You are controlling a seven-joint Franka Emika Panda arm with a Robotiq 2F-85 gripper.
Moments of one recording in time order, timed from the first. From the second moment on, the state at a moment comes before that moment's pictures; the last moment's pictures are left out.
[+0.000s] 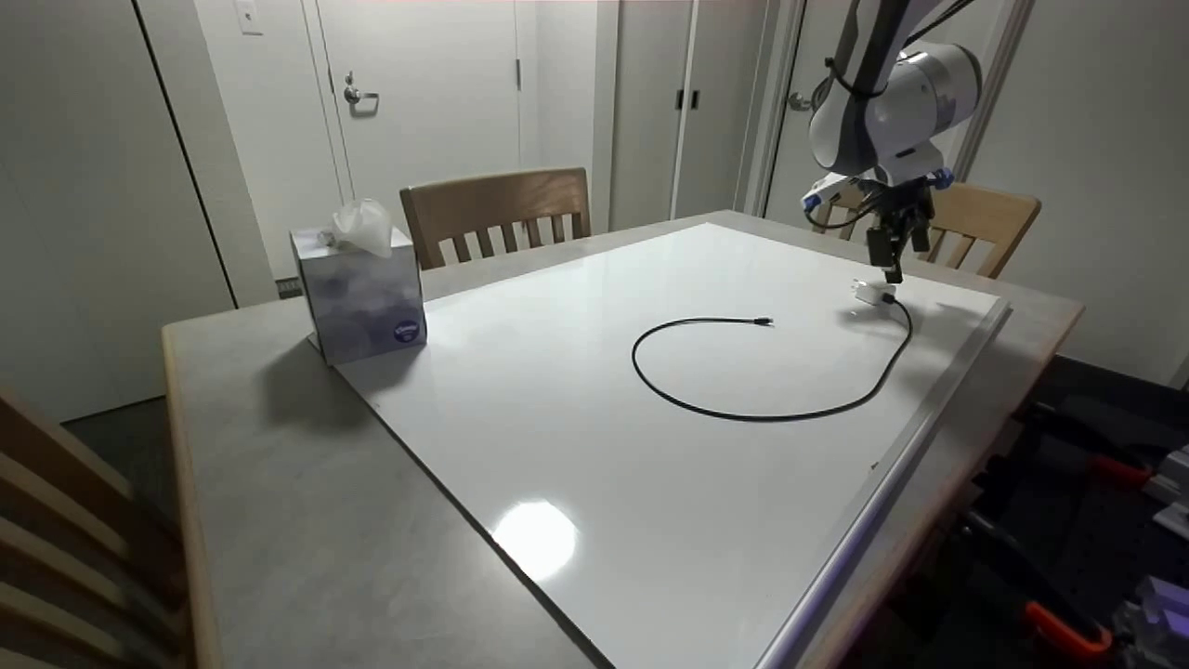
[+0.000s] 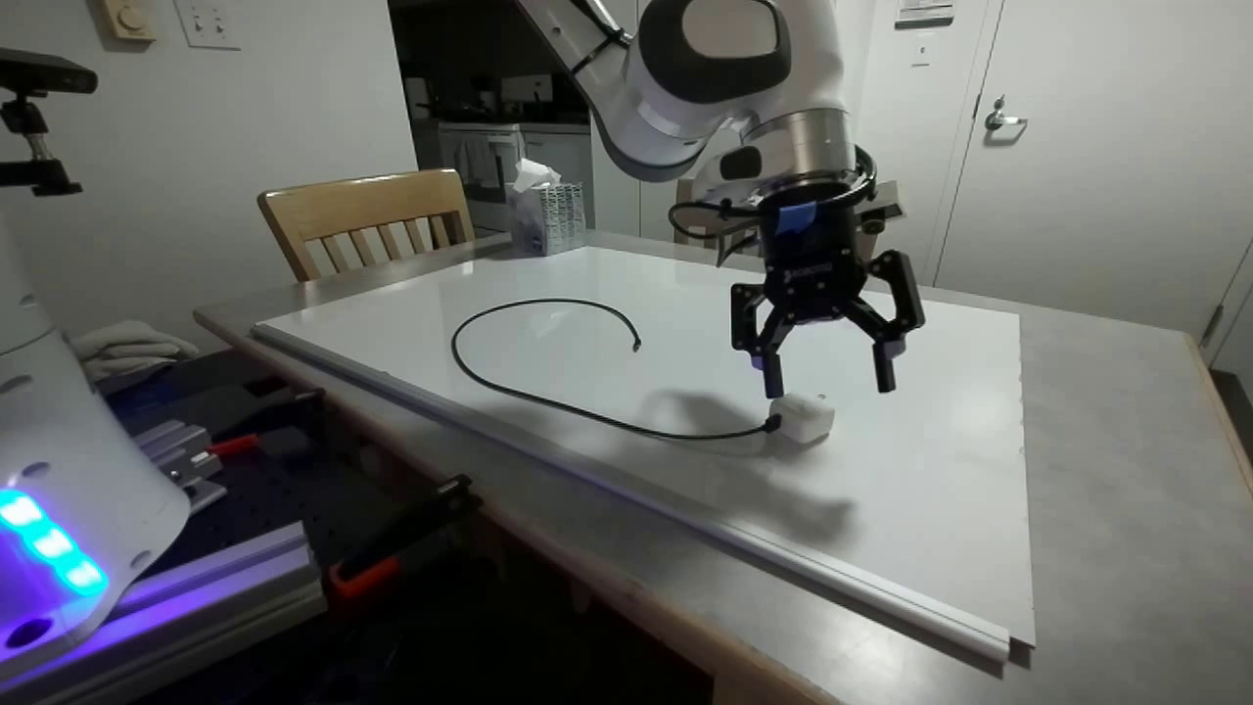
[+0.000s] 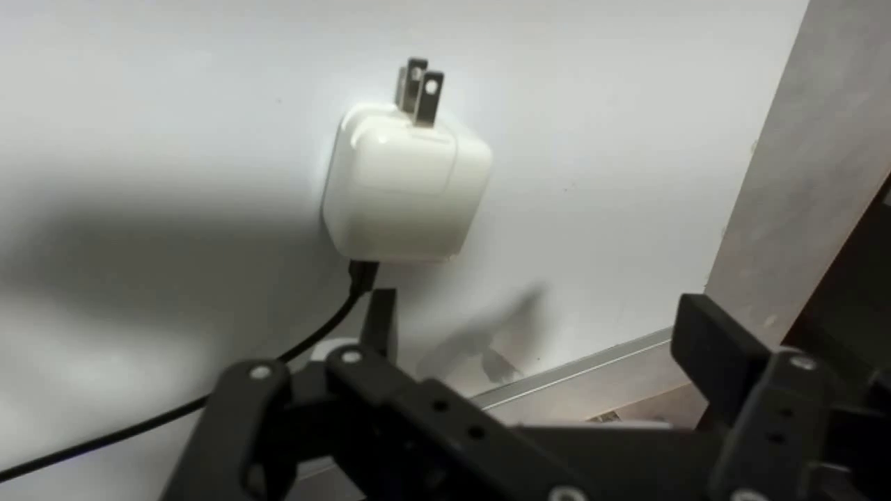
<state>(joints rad) 0.51 0.79 -0.99 -2.19 0.29 2.52 2.53</state>
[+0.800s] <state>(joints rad) 0.30 0.61 -0.87 -2.22 0.20 2.56 2.60</state>
